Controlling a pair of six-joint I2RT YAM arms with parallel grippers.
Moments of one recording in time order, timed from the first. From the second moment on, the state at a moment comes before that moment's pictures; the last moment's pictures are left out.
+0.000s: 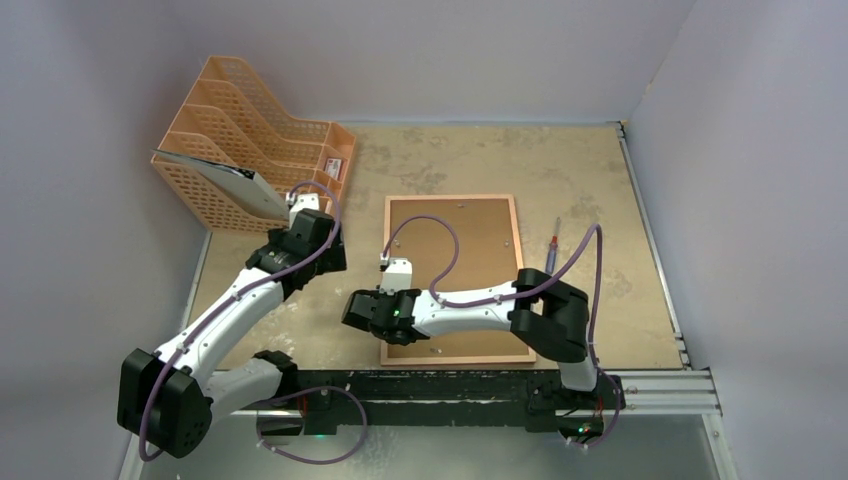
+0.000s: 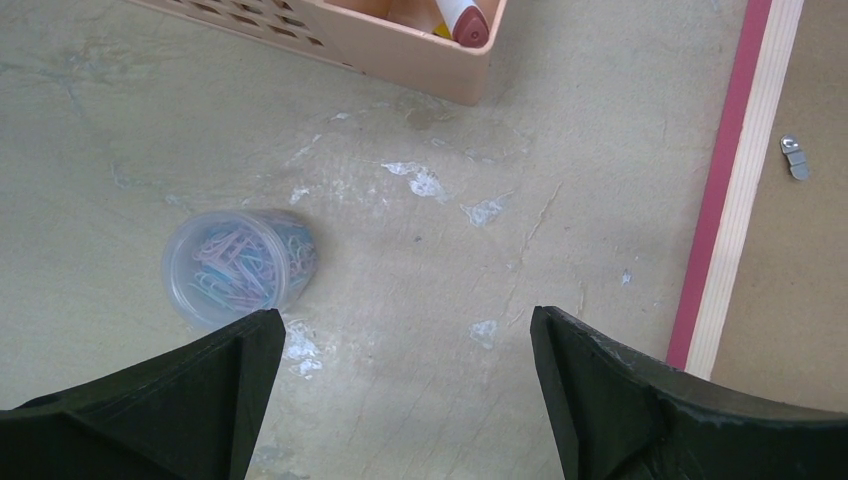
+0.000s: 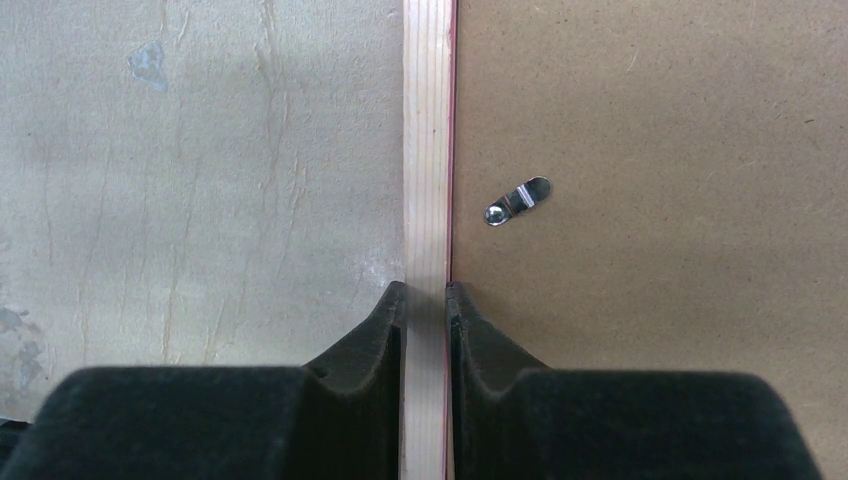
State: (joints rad) left arm -0.42 1.08 0.77 -0.62 -0.47 -0.44; right arm 1.33 1.96 1.33 -0.57 0.56 1.27
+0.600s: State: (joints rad) left arm -0.42 1.08 0.75 -0.53 -0.19 -0.48; right arm 1.33 1.89 1.23 -0.45 0.53 1.26
